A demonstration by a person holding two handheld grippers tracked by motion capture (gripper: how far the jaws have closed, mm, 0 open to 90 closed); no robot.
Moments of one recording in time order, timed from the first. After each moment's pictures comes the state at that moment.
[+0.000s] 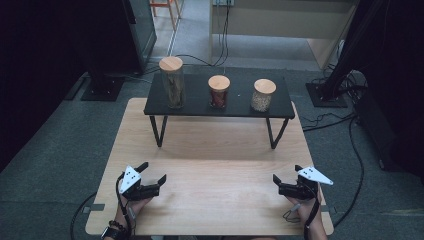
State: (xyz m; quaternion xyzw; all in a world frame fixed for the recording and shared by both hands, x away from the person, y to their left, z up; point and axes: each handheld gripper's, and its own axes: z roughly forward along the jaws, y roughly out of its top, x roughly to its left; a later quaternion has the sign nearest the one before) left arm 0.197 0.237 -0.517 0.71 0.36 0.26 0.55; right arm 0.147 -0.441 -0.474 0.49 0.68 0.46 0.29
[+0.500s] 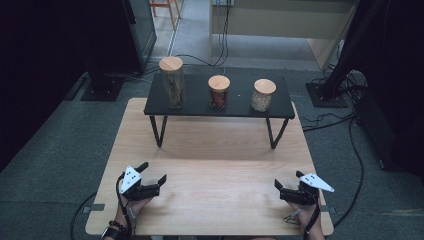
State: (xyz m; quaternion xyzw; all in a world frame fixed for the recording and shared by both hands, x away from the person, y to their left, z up) left arm 0.197 0.236 -0.516 0.71 0.37 0.26 0.55; right arm 0.136 -0.447 -0.498 0.51 0.67 0.46 0.29
